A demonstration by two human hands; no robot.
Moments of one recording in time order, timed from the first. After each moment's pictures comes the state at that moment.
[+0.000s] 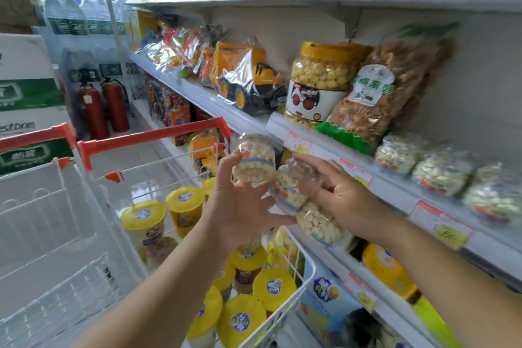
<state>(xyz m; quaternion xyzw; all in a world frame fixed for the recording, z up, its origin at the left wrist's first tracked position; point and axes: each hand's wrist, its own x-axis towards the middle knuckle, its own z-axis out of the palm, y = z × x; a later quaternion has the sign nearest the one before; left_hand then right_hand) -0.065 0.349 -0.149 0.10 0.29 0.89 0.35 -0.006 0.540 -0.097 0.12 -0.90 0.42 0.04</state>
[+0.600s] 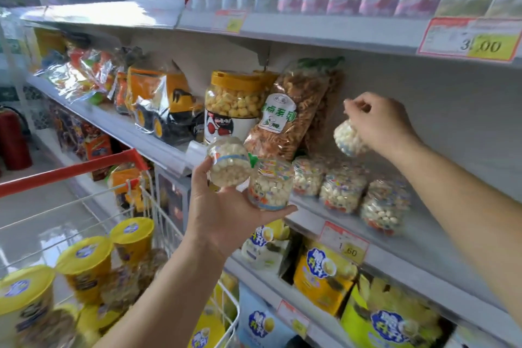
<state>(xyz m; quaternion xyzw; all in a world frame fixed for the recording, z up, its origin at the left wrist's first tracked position) -0.063 0.471 -0.092 0.11 0.18 0.90 0.38 -0.033 0.714 0.025 -0.17 -0.88 0.19 0.40</state>
